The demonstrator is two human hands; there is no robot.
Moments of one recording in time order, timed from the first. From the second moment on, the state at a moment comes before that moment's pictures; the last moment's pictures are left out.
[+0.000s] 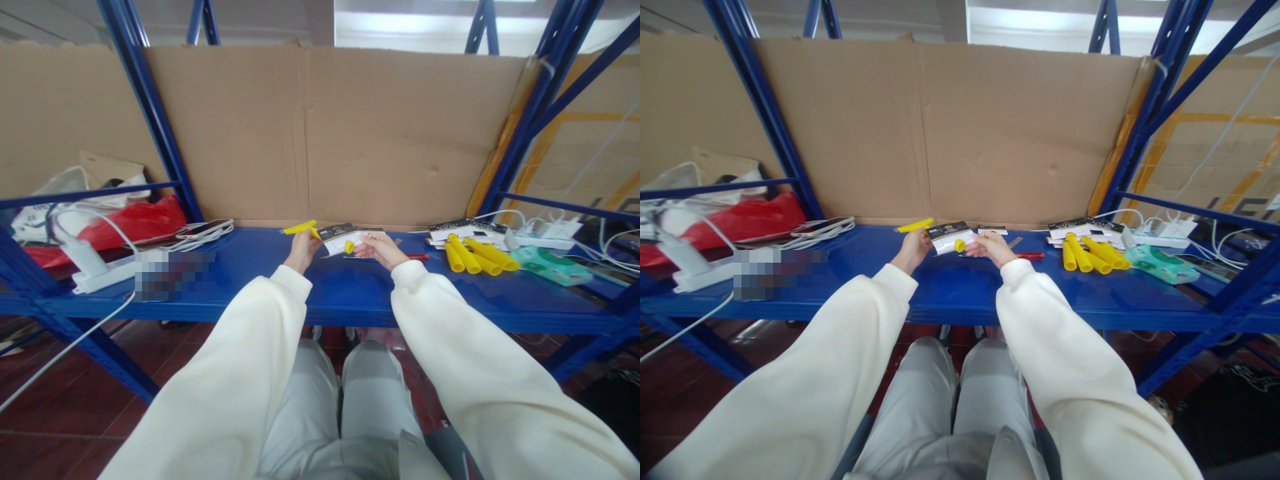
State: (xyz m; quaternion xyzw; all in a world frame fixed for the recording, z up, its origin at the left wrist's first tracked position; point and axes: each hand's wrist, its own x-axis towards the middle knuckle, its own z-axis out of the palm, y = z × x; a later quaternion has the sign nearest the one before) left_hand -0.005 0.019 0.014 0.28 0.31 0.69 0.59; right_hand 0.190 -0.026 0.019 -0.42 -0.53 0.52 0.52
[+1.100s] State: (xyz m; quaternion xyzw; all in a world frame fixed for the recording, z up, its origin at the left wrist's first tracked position) left_hand 0.000 0.017 0.013 0.33 0.35 0.64 0.61; right_hand 0.188 -0.026 0.014 -0.37 -0.53 0.57 0.51
